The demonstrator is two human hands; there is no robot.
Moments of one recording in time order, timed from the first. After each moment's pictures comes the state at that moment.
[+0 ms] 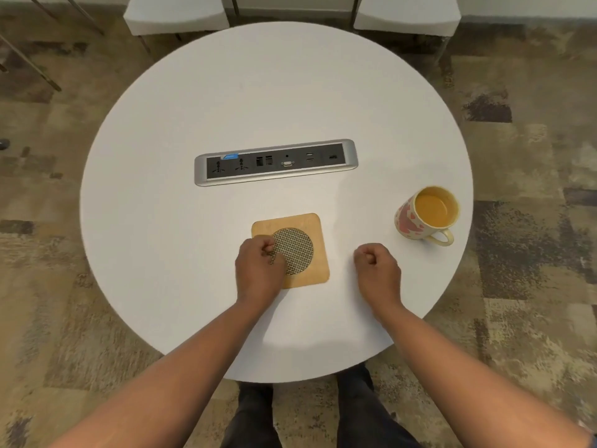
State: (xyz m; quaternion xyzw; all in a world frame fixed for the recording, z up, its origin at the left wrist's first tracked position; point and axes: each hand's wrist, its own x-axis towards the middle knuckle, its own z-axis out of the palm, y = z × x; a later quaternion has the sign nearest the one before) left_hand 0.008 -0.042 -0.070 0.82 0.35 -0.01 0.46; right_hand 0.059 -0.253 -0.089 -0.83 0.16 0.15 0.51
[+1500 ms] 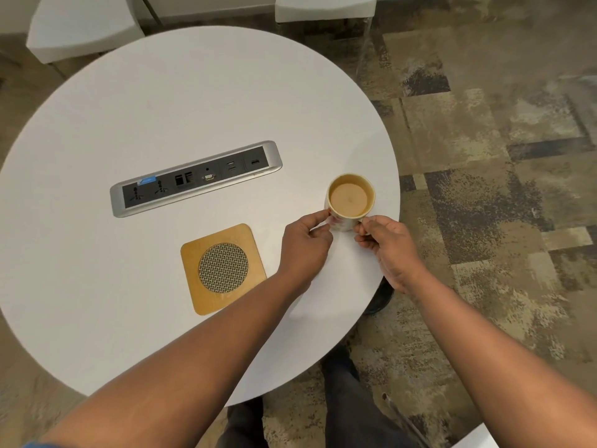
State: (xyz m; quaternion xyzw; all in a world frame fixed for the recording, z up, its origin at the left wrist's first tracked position) left_hand 0.102 -0.212 -0.046 0.72 0.22 -0.13 0.64; right_hand 0.120 -0.380 -0.064 -0.65 0.17 0.17 0.72
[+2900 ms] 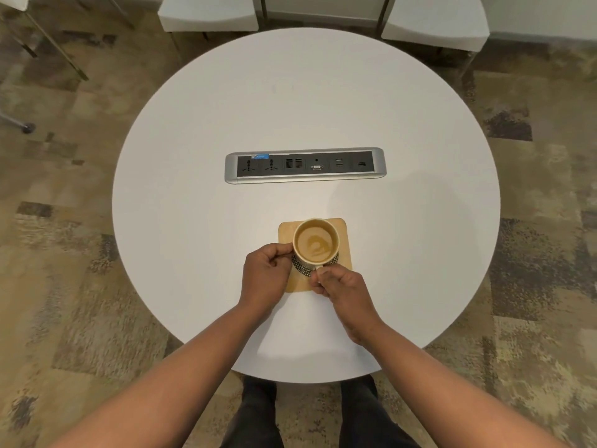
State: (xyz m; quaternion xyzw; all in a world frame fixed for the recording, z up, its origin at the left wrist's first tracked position) left_hand -0.013 -0.009 -0.054 0.70 0.36 0.00 0.62; right_hand 0.014 -0.173 -0.062 -0.67 0.07 0.34 0.66
